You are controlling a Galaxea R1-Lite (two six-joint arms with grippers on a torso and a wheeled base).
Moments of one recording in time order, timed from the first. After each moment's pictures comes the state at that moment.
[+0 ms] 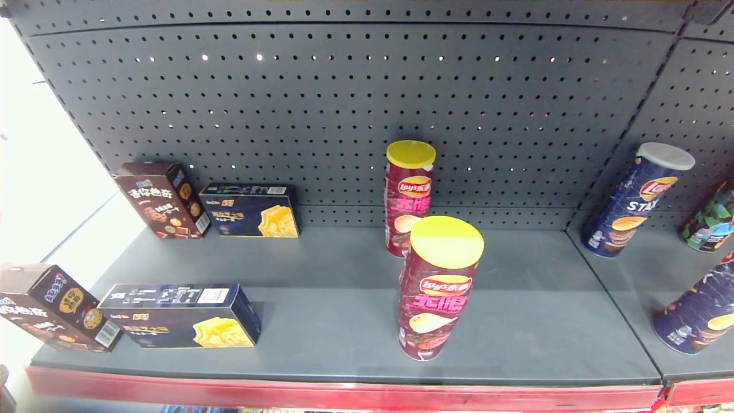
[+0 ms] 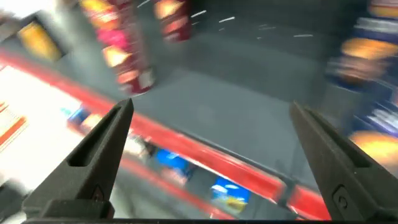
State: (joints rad) left arm 0.00 0.00 0.00 0.00 0.01 0.03; right arm 0.44 0.51 -0.39 -0.04 0.09 -0.04
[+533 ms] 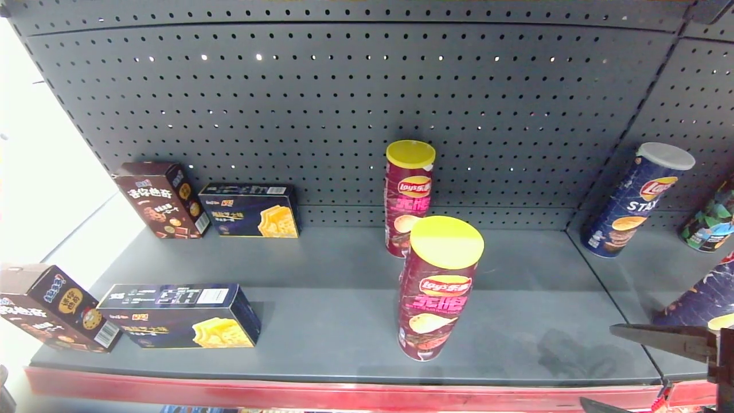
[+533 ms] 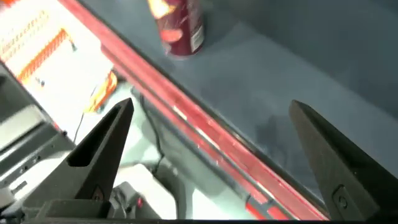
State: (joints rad) left arm 0.00 0.00 0.00 0.00 0.00 0.02; right arm 0.68 0.99 -0.51 -0.08 0.04 -0.06
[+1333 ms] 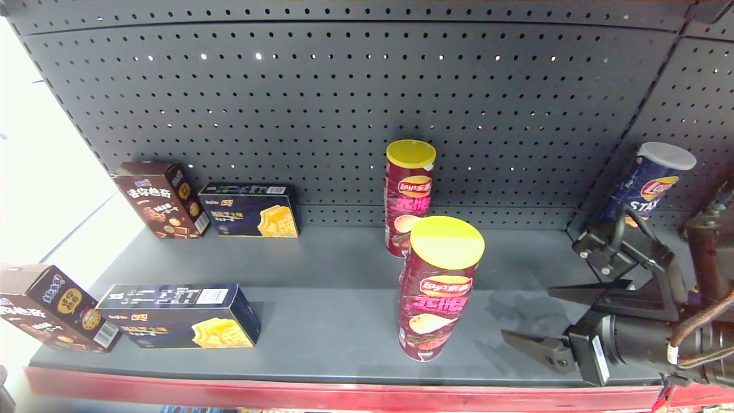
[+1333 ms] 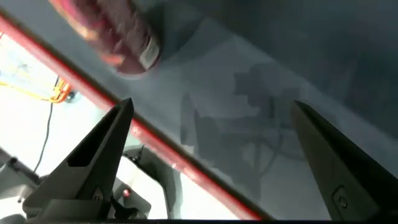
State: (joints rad) left arm 0.00 0.00 0.00 0.00 0.00 0.02; right arm 0.64 1.33 -0.70 -0.11 -0.06 -0.06
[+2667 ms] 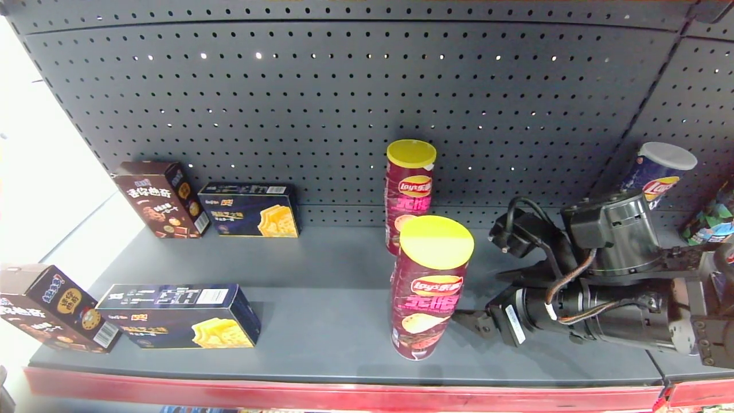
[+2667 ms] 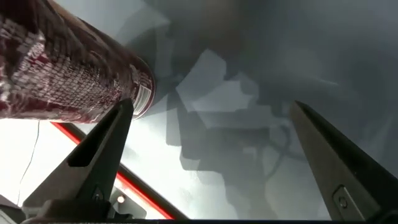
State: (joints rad) left arm 0.00 0.00 0.00 0.00 0.00 0.02; right arm 0.67 1.59 -0.87 -0.15 -0.10 -0.06
